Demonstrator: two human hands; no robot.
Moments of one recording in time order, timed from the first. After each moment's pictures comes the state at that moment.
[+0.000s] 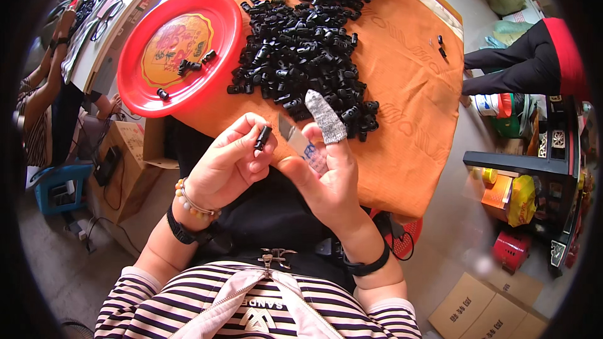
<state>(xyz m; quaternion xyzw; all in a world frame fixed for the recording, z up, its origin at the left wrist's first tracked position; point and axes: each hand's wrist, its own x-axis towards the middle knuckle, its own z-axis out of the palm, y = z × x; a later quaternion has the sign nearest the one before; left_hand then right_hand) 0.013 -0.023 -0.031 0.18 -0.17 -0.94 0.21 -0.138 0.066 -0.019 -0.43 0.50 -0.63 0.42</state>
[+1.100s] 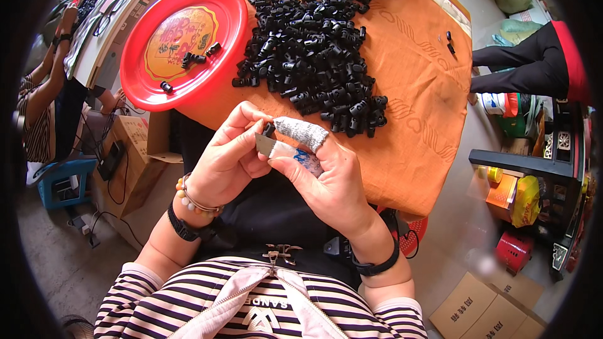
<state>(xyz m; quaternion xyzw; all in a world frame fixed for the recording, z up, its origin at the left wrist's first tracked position) 0.014 -0.018 -0.030 0.18 -0.22 -0.92 0.26 -0.129 0.066 -0.004 -0.41 0.55 -0.55 0.48</state>
